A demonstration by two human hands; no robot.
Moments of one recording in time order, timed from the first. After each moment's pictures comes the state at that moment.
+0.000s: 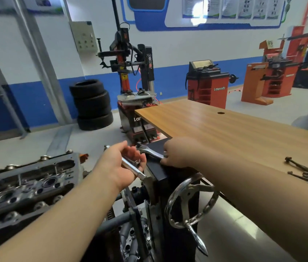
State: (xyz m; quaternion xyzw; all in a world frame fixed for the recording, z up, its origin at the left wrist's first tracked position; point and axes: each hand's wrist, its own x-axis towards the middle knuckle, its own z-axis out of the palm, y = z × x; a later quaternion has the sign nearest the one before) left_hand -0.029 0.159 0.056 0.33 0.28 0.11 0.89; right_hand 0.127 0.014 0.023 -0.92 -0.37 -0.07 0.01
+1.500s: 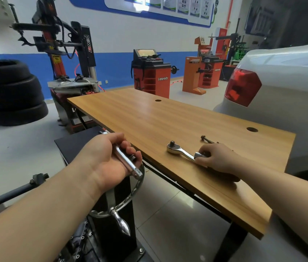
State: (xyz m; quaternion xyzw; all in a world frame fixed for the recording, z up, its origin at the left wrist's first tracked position) left_hand -0.012 -0.003 0.054 0.38 0.20 -0.08 0.90; right_hand 0.142 -0.325 -0.053 -0.97 -0.14 0.01 0.18
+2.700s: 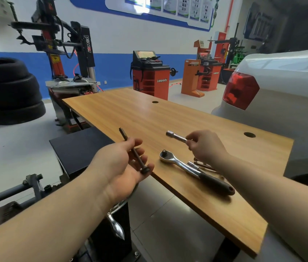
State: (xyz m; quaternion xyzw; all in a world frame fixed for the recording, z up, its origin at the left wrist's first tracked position) left_hand -0.014 -0.037 0.042 0.44 0.21 -0.04 0.87; right_hand 0.124 -0.266 -0.012 -0.94 -0.04 -0.12 0.31
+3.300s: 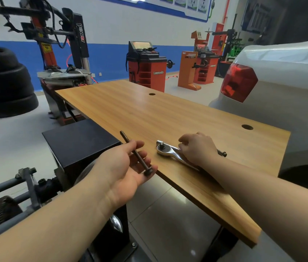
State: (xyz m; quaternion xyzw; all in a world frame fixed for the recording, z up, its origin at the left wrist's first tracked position) left_hand -0.016 -0.040 0.019 0.43 0.22 -0.08 0.87; right_hand 0.149 -0.264 -0.060 -0.98 -0.08 -0.14 0.12
